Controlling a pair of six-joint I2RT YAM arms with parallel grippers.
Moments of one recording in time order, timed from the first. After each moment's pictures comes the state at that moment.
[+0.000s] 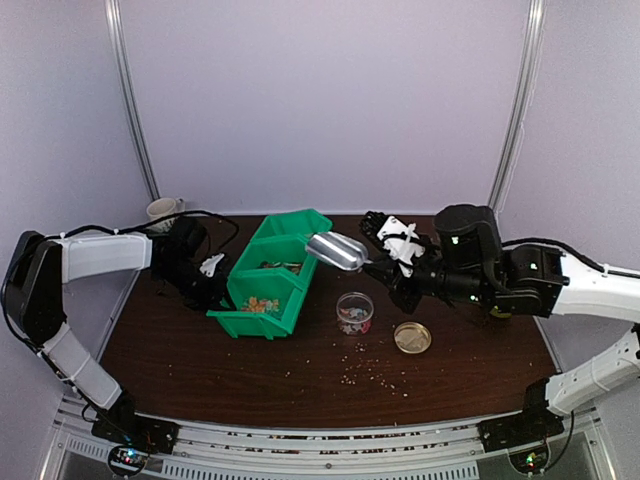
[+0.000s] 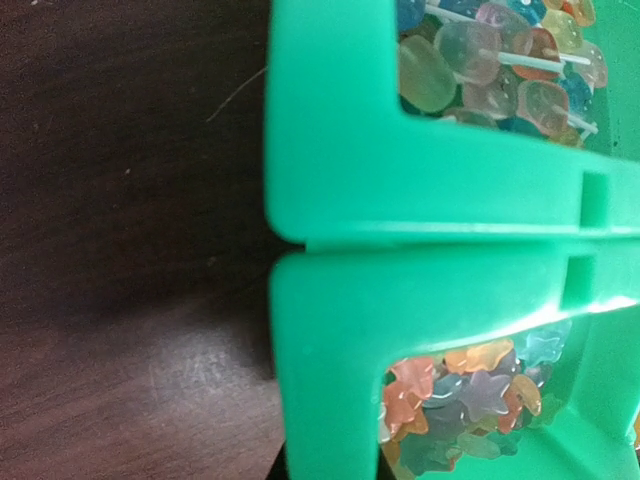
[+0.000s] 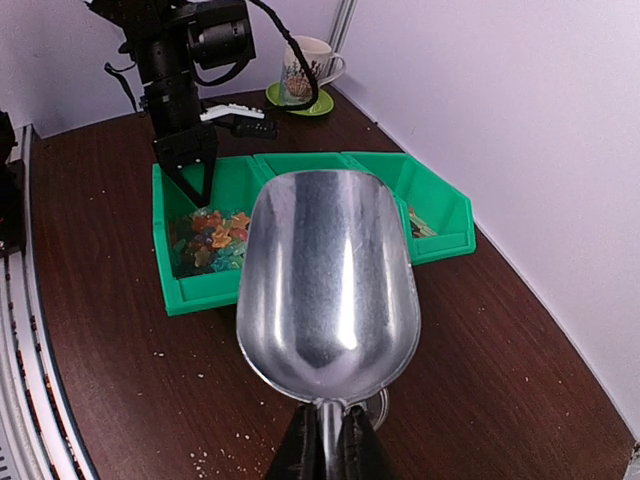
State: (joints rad) left arm -0.38 1.58 1.01 -0.63 0.44 -0.28; right arm 1.12 1.19 1.07 -0.30 0.28 -0.16
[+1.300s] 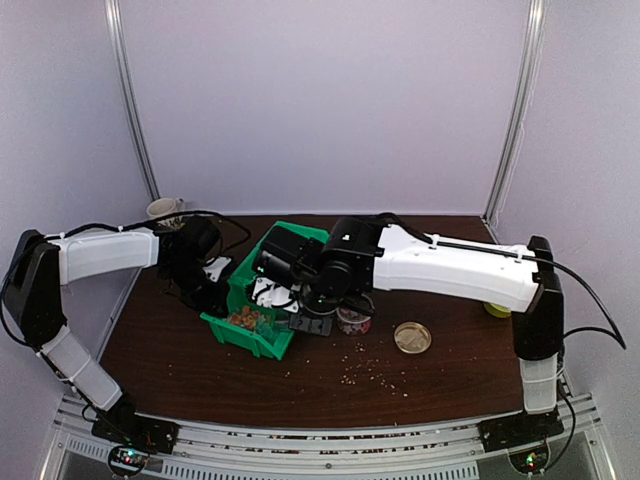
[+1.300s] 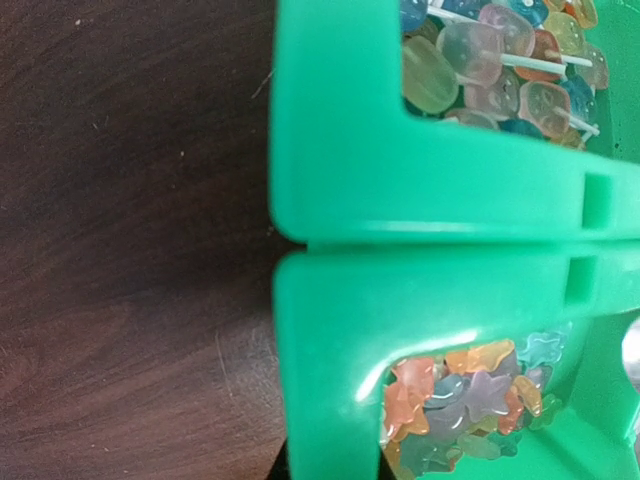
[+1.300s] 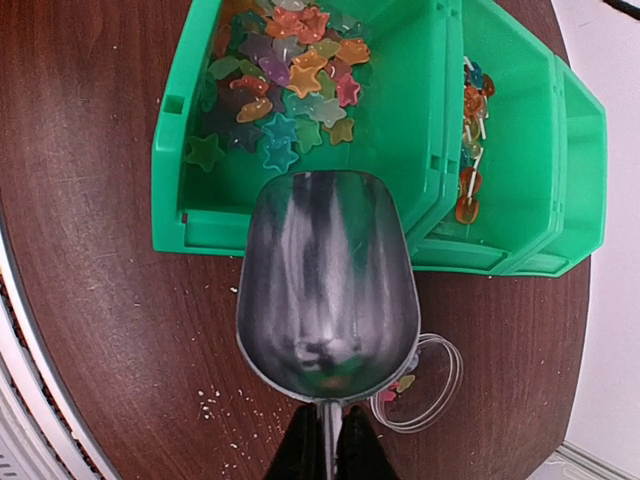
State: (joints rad) left arm -0.48 1.58 1.08 -0.78 0.16 -0.16; right arm 1.24 2.05 2.03 -1.13 0.35 -0.24
